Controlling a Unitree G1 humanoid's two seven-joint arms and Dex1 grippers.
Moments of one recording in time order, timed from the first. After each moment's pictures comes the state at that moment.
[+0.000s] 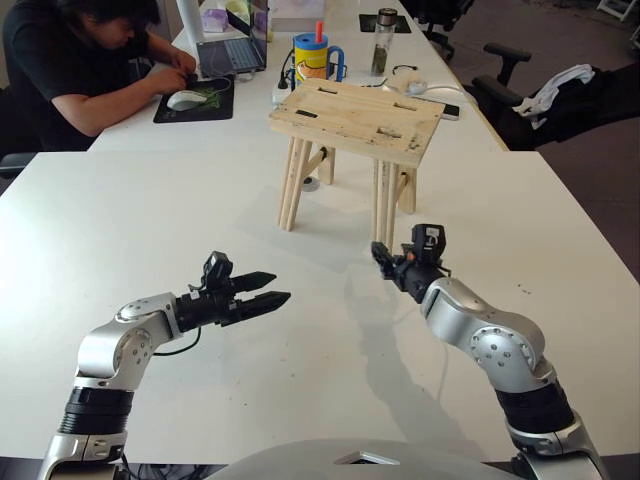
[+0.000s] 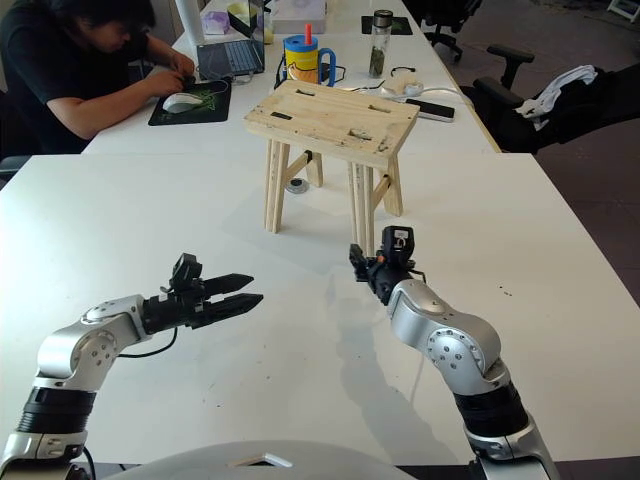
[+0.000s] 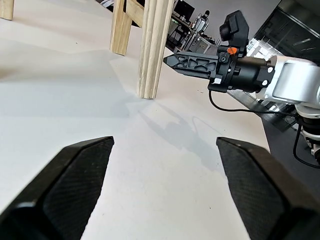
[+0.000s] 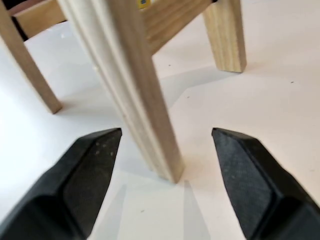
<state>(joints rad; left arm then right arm) -0.07 0.50 0.02 -0.13 -0.66 0.66 -0.96 -0.11 -0.44 0.15 -0.36 0.83 0.64 -0.42</state>
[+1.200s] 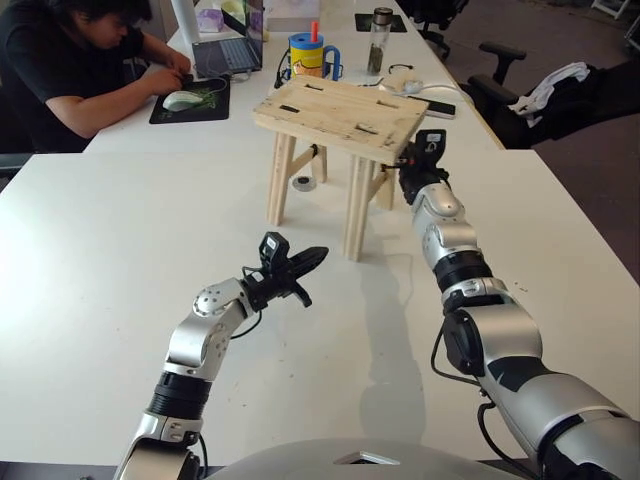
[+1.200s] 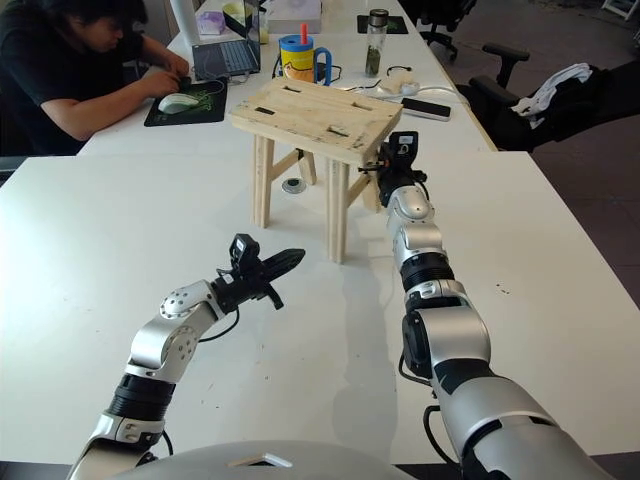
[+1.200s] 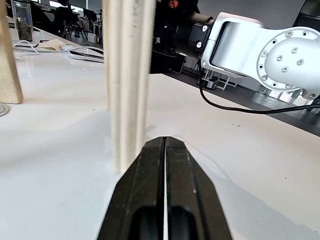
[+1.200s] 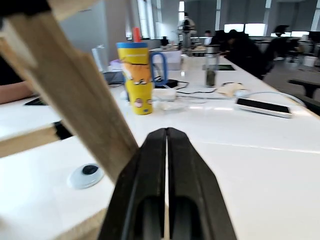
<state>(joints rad) -0.16 0.21 -0.17 -0.04 -0.39 0.32 -0.71 -0.93 -0.16 -0.04 1.06 0.15 -0.14 0.28</state>
